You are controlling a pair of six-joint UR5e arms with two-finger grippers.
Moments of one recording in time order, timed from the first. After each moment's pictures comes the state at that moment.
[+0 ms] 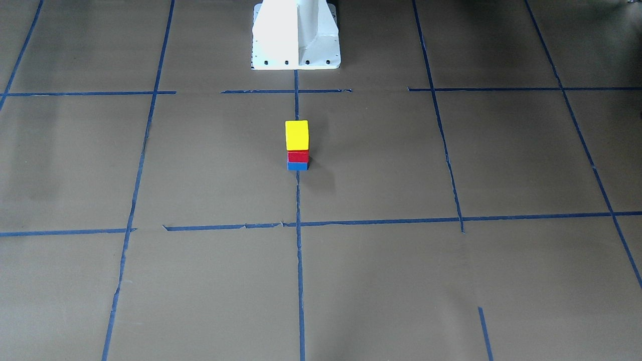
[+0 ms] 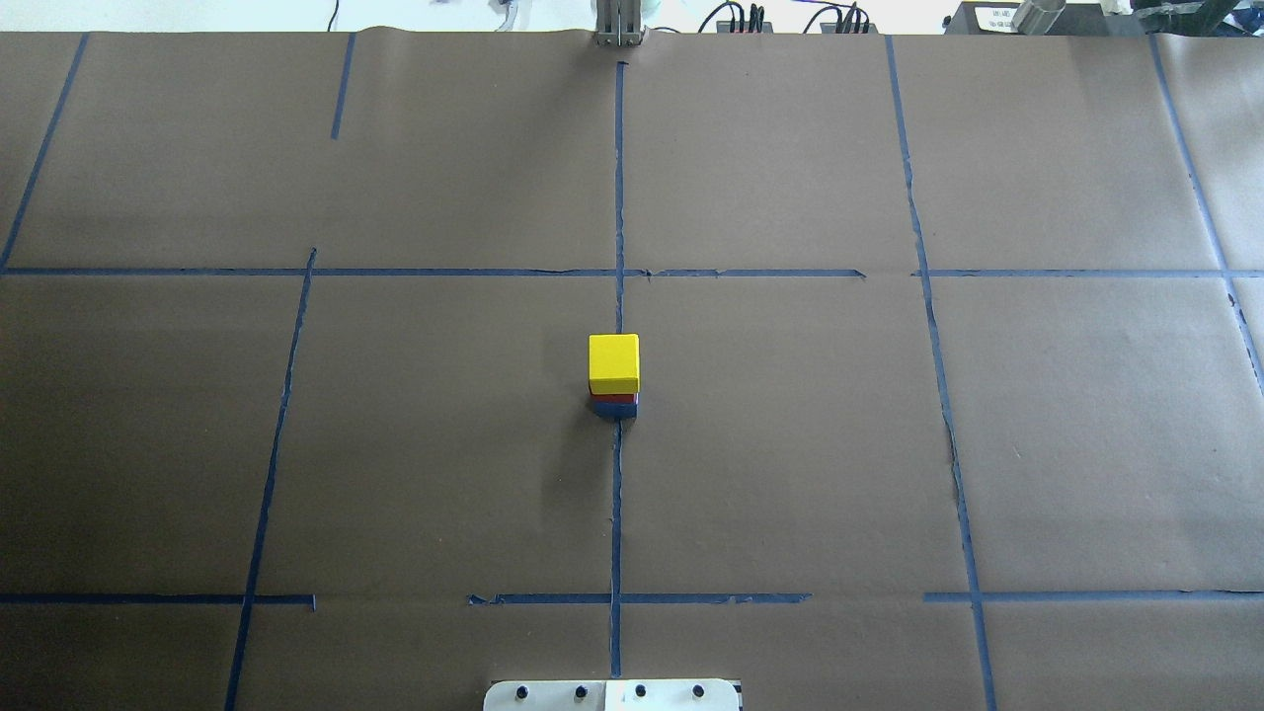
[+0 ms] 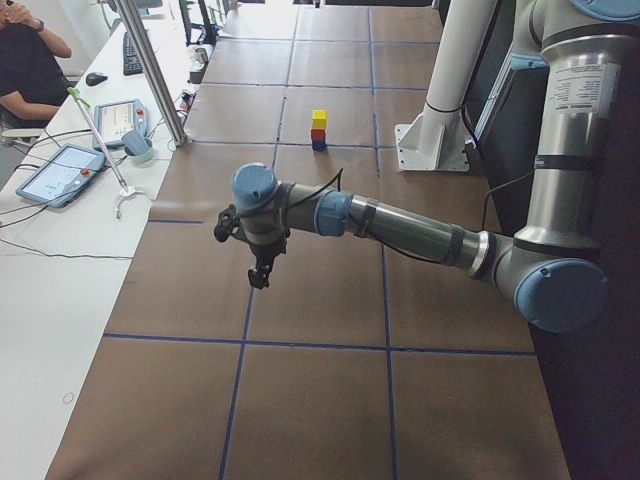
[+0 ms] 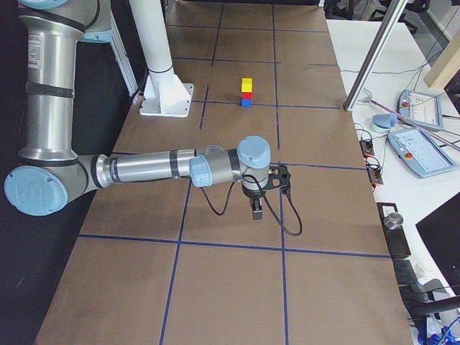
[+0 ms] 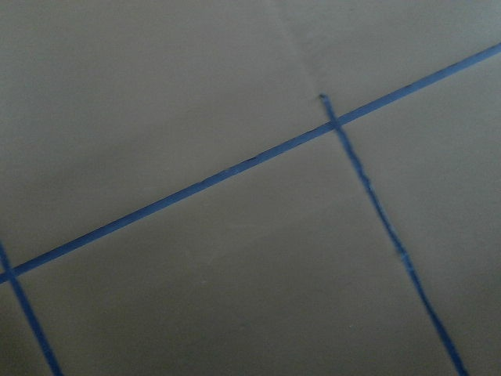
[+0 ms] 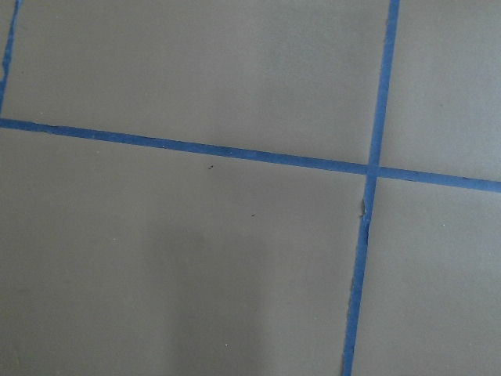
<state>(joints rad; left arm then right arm) -1.58 -1.58 -1.71 -1.45 -2.46 0.19 1.50 -1.69 1.80 -1.46 2.40 0.08</state>
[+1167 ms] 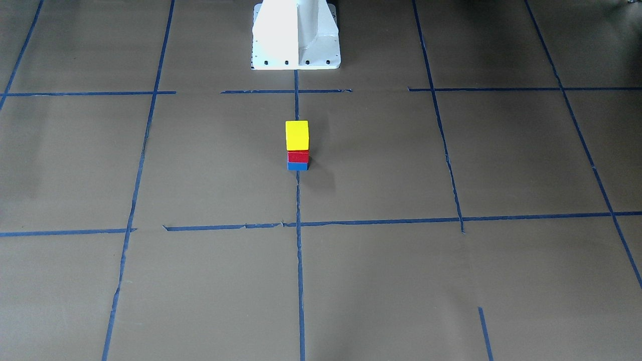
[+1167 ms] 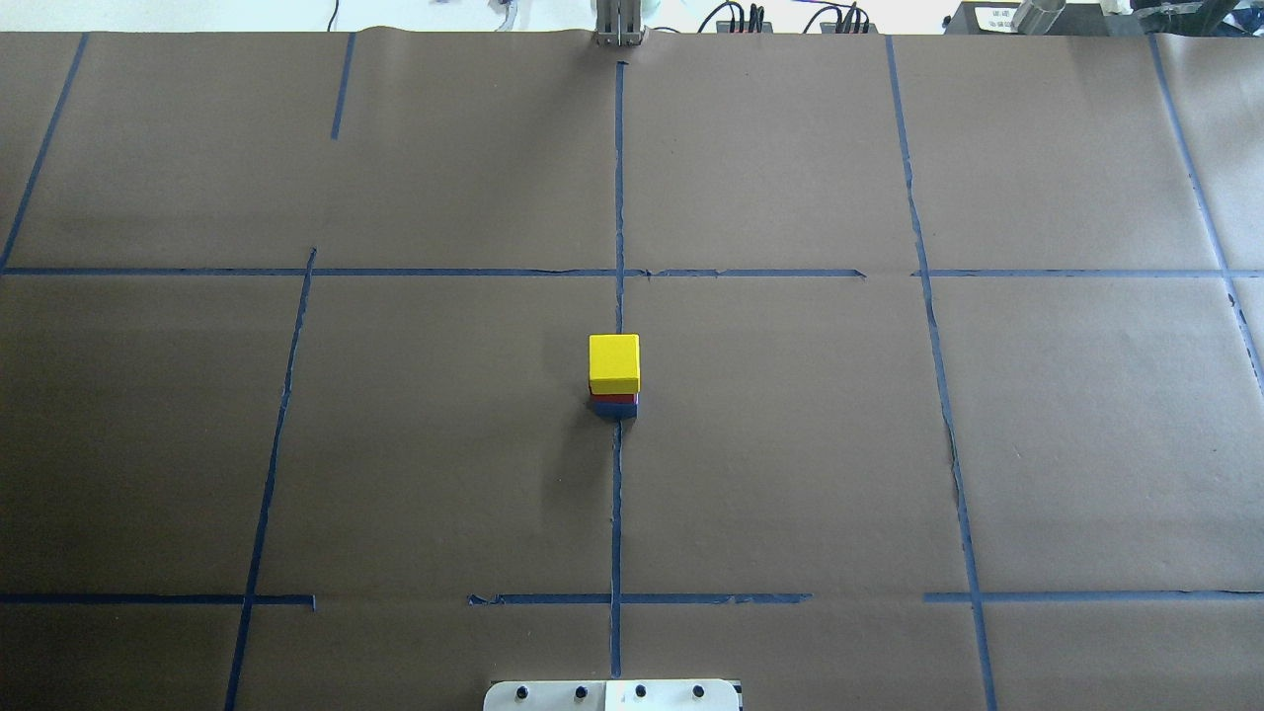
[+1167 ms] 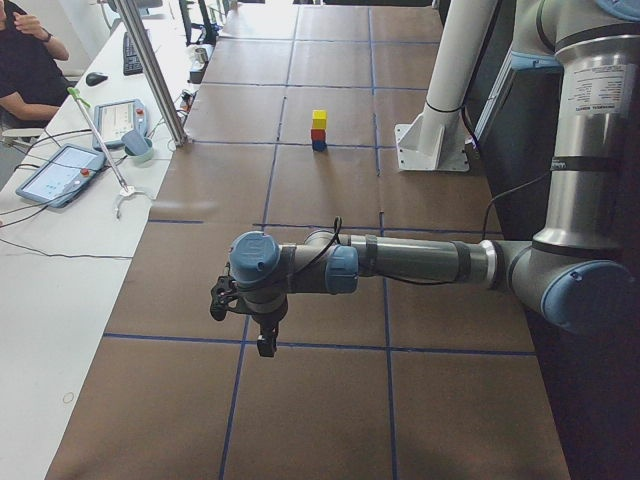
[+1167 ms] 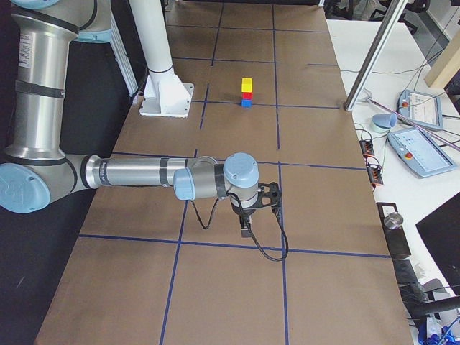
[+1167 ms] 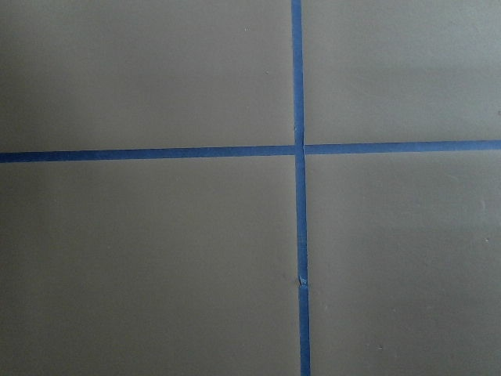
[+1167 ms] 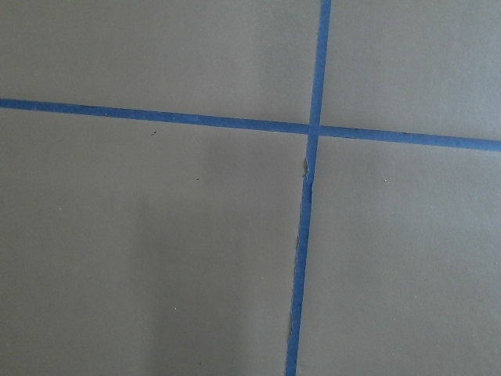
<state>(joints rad) -1.60 -1.57 -1.62 -1.51 -2.37 0.07 1.54 -1.75 1.79 -1.46 2.39 0.02</state>
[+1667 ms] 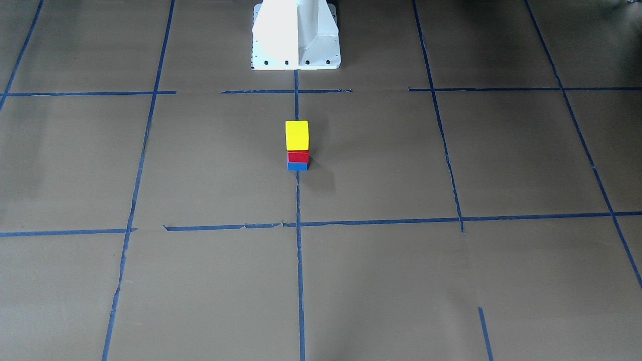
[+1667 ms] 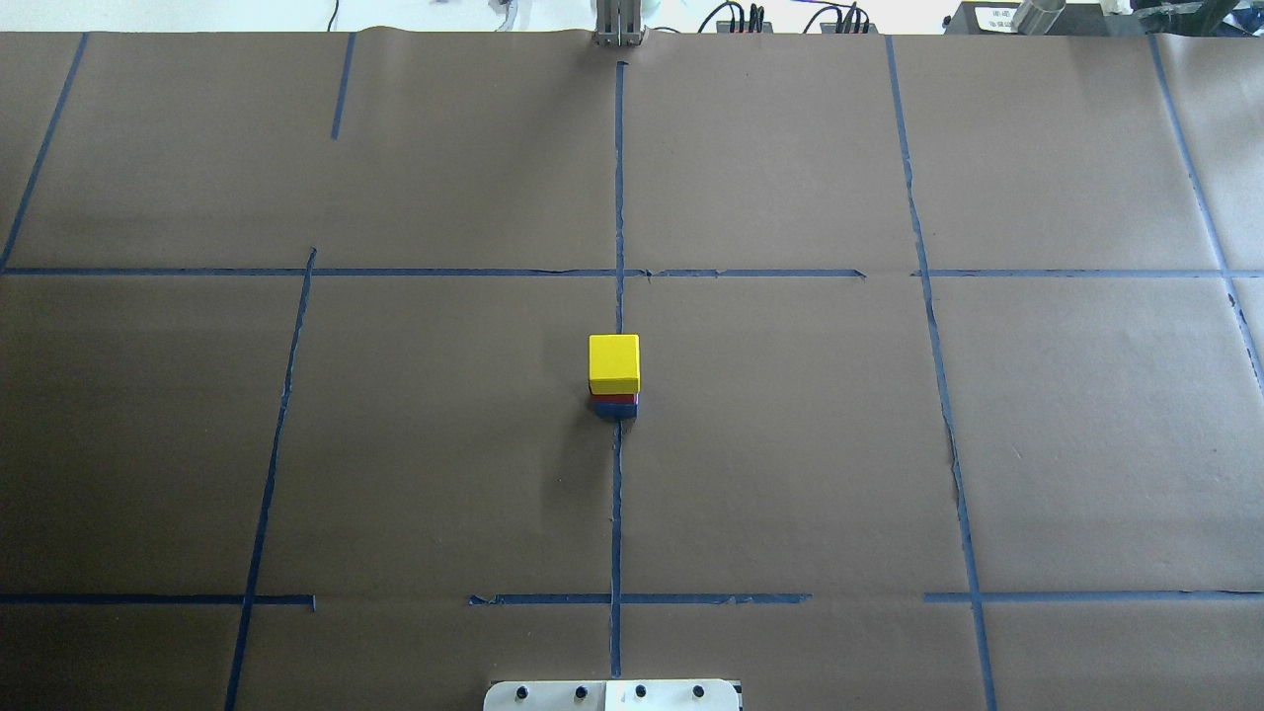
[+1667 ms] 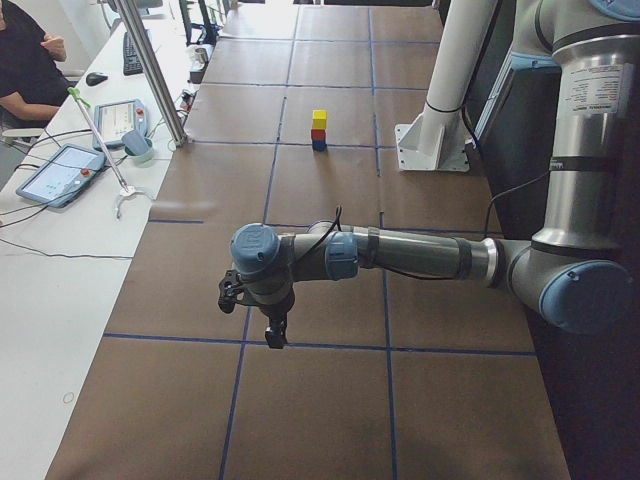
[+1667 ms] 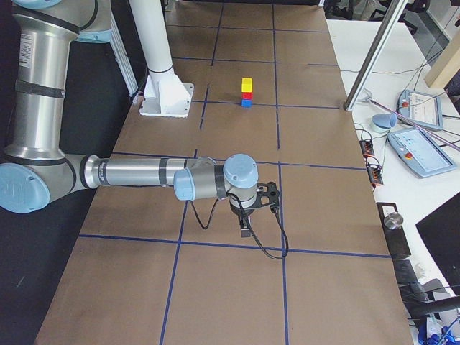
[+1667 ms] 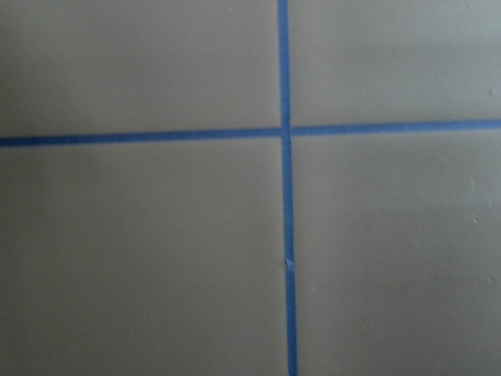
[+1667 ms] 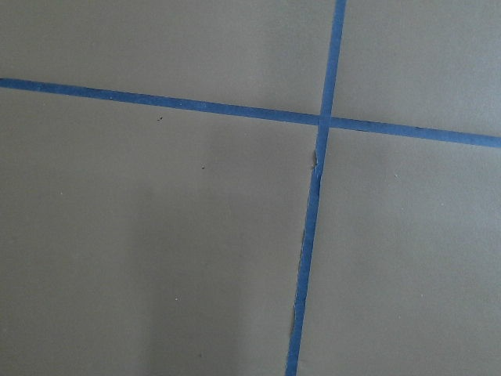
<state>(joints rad) -1.57 -1.56 -1.67 -1.33 -2.37 0.18 1.53 -1.76 1.79 -1.46 2.39 0.01</state>
